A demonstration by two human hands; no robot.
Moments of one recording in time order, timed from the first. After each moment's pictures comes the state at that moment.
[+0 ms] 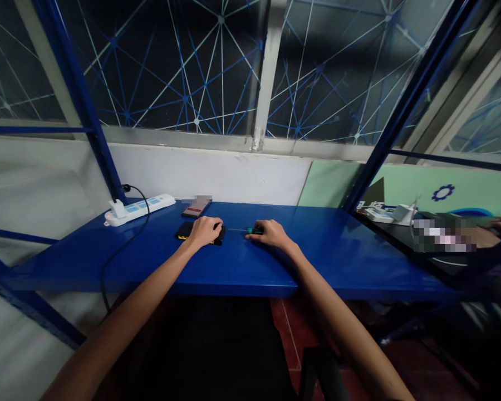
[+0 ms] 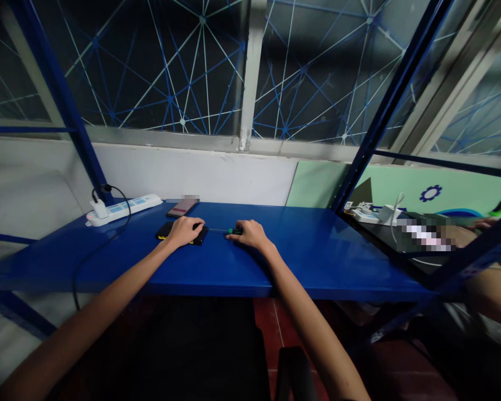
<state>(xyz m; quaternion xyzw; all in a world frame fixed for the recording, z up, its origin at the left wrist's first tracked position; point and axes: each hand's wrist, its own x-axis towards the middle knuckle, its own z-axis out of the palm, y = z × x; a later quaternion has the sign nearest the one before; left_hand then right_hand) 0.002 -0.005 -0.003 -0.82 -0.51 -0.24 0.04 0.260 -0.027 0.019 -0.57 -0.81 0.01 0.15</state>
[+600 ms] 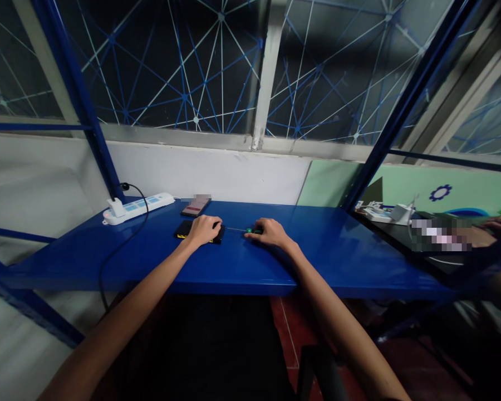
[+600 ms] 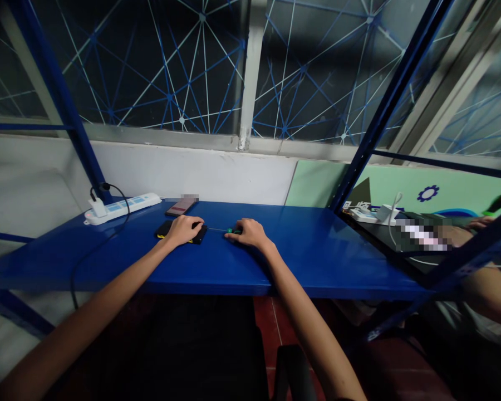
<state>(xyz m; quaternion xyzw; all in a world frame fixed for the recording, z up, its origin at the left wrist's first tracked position) 0.001 -0.001 -0.006 -0.82 -0.51 -0.25 0.05 0.263 -0.026 0.017 -0.56 -0.81 0.01 0.17</state>
